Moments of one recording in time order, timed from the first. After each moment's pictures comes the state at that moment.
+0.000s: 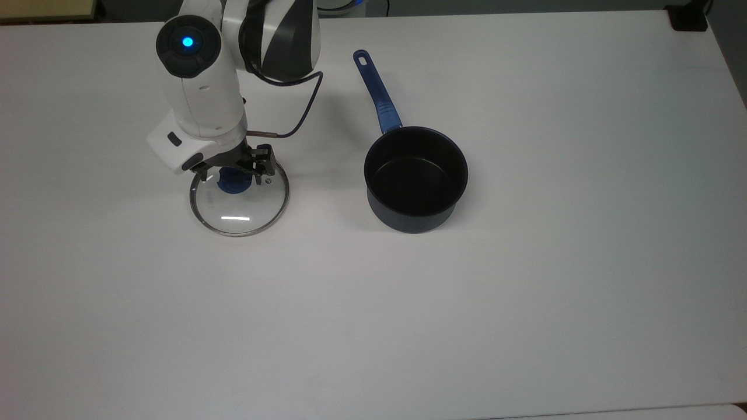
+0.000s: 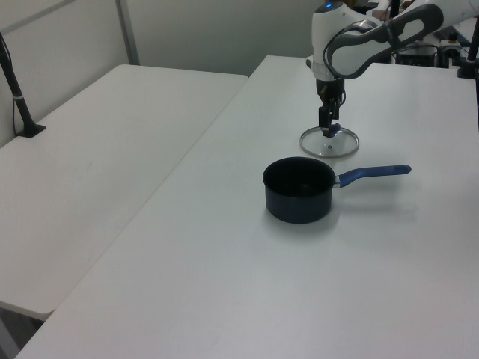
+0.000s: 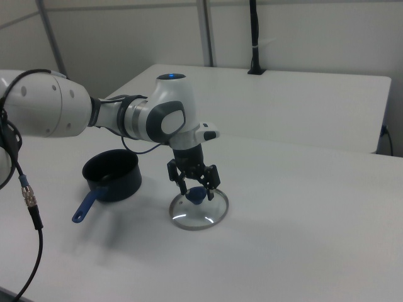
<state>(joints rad) -0.05 0.42 -0.11 -1.72 -0.08 2.10 -0.13</state>
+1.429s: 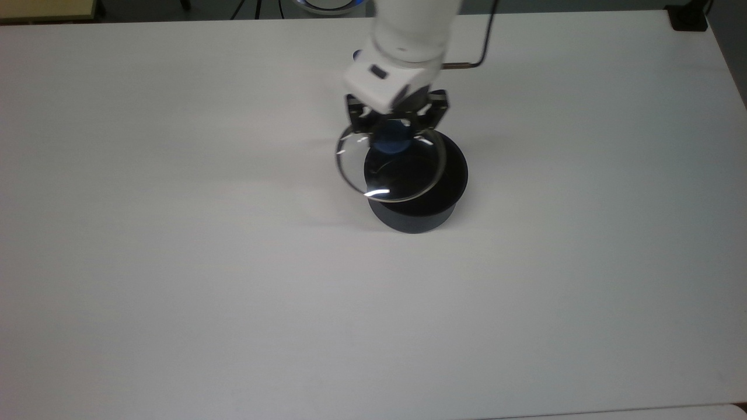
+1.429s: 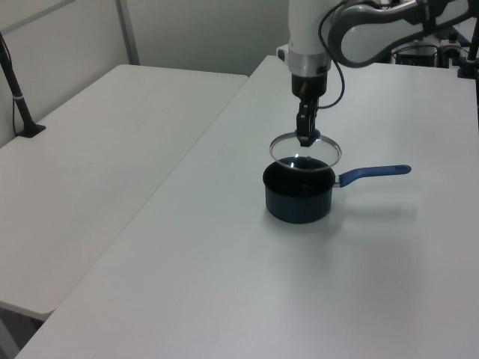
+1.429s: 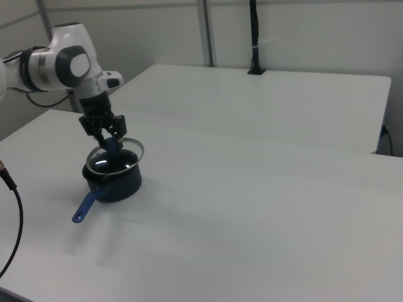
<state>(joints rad) 0.31 0.27 -0.05 -1.63 -0.07 1.91 0.14</state>
